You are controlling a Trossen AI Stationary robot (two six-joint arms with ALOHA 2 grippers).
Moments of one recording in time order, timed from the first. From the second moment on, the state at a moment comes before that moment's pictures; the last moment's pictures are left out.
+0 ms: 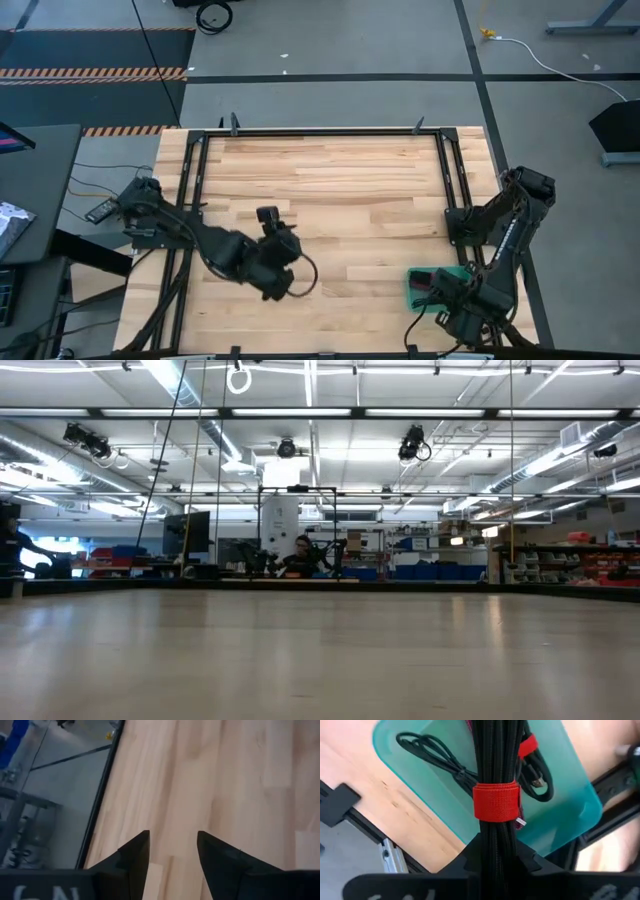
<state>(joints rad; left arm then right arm) -0.54 1.71 1.63 -1.12 -0.86 -0.42 1.07 1.59 1.21 -1.25 -0.07 1.74</state>
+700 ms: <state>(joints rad) -0.57 1.78 1.63 -1.09 -0.90 -0.36 1.08 1.59 0.88 -0.90 -0.13 1.67</state>
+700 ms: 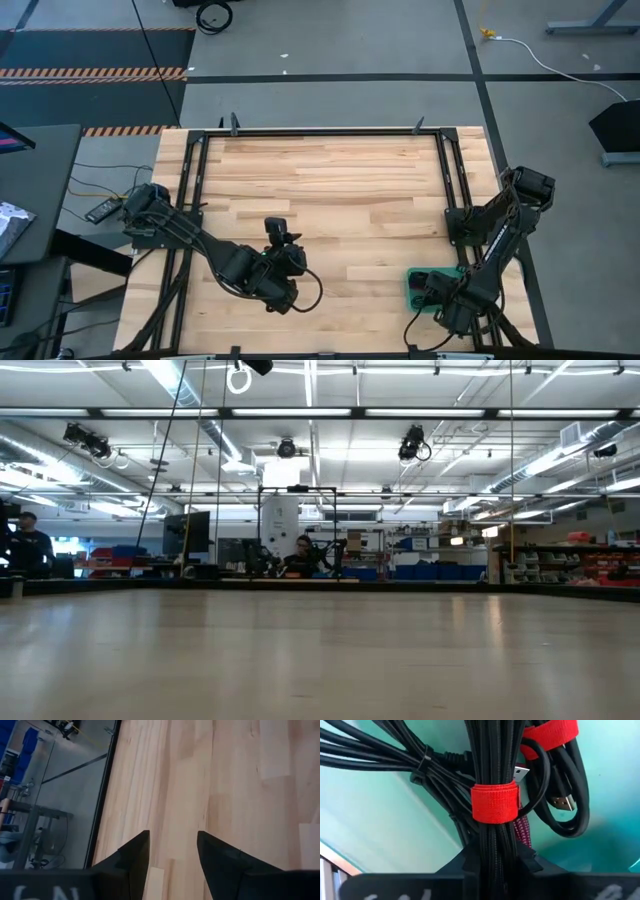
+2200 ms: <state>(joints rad) -0.57 1.78 1.63 -1.09 -0.88 -0.44 0.92 1.58 1.22 -1.41 0.20 1.25</state>
